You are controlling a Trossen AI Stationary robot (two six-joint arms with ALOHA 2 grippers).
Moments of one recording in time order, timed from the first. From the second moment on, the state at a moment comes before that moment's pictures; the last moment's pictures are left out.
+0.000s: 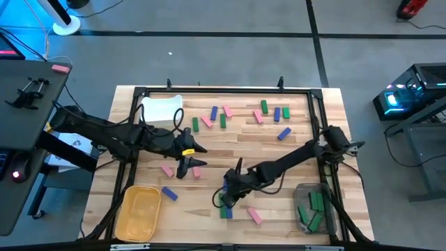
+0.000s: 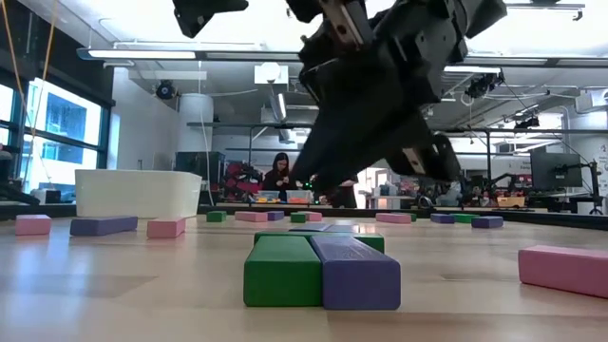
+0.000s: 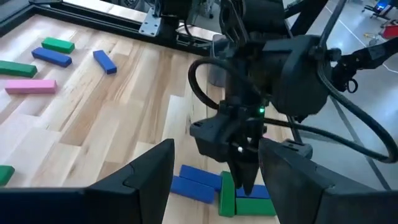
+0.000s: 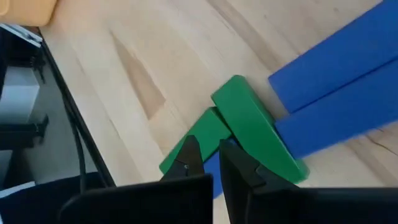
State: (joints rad) left arm -0.23 1.15 0.92 -0.21 -0.13 -0.34; right arm 0.37 1.97 1.26 -0.20 -0.07 1.17
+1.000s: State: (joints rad) left arm -0.22 1.15 0.92 -0.23 -0.22 -0.34; right arm 0.32 1.90 1.26 -0.97 -0.07 1.03
